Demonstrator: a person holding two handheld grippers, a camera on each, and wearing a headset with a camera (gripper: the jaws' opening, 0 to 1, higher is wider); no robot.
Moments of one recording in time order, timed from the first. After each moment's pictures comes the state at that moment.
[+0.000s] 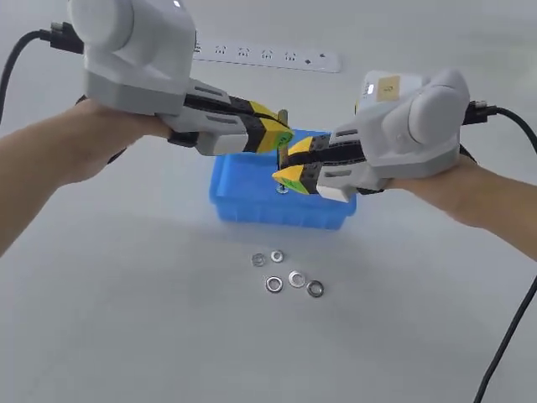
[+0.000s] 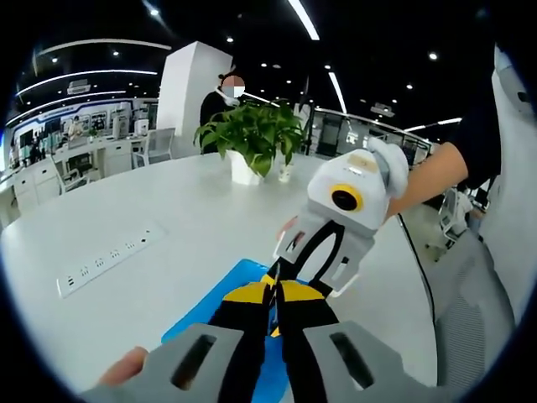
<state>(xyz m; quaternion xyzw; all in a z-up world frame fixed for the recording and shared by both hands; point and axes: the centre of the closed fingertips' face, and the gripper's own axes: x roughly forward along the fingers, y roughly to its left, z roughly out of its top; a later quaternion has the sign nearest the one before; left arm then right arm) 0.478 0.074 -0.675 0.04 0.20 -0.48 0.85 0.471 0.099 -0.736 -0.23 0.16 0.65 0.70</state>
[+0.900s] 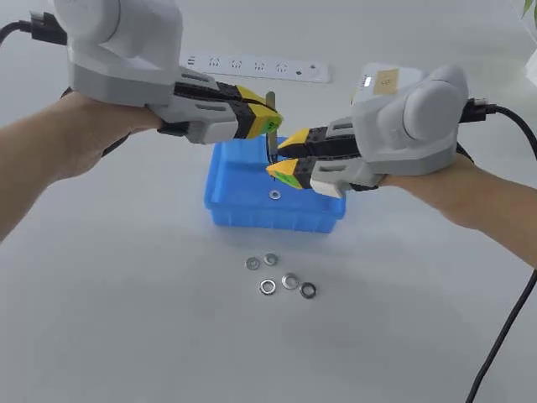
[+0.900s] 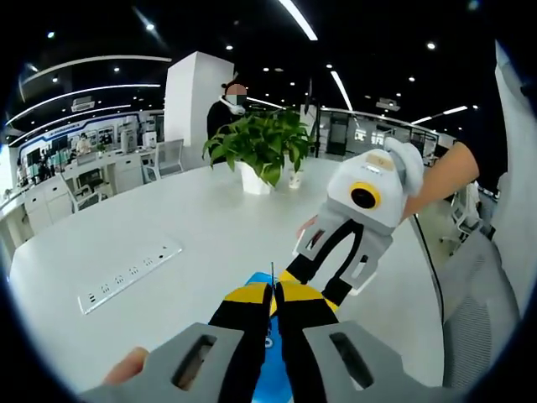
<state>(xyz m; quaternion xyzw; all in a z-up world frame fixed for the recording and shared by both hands) 0.483 0.080 -0.651 0.07 0.18 -0.45 0.87 0.467 0.091 -0.710 -0.23 0.15 0.63 0.73</state>
